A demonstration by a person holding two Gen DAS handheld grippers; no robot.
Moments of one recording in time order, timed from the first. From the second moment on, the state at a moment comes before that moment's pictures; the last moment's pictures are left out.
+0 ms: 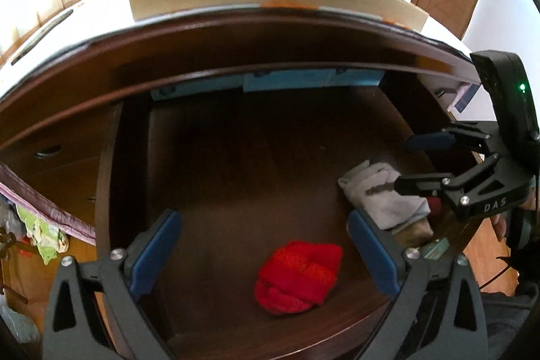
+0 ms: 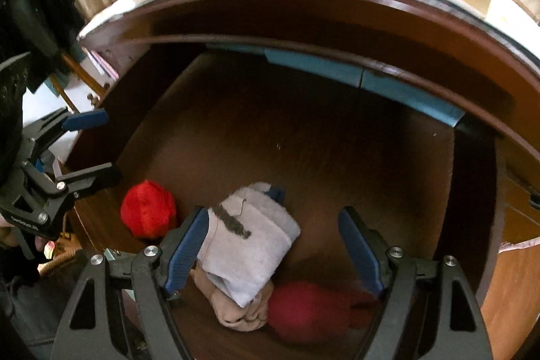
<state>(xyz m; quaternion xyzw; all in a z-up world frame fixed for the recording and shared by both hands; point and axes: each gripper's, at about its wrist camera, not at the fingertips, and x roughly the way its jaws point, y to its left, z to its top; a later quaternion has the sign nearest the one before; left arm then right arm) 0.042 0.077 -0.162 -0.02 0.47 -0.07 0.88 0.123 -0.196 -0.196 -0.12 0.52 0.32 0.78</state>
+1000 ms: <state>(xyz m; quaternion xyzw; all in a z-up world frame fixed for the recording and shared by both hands) 0.058 0.075 -0.185 -0.04 0.55 -0.10 0.83 0.139 -0.172 -0.225 -0.16 0.57 0.36 0.72</state>
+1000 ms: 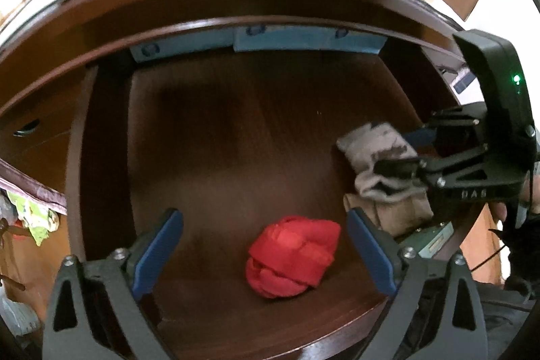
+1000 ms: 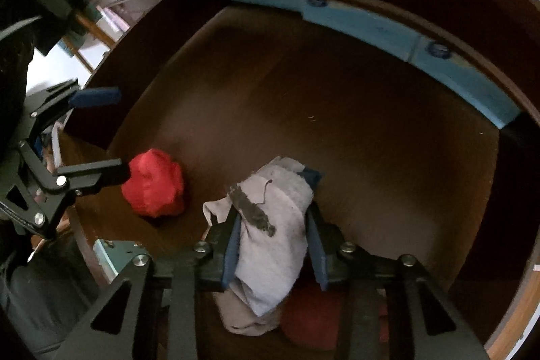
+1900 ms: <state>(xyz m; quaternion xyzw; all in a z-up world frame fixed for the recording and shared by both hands) 0.080 0.060 -0.230 -0.08 0.67 -0.14 0.72 0.147 -0.193 -0.219 -0.12 0.56 0.38 0.72</state>
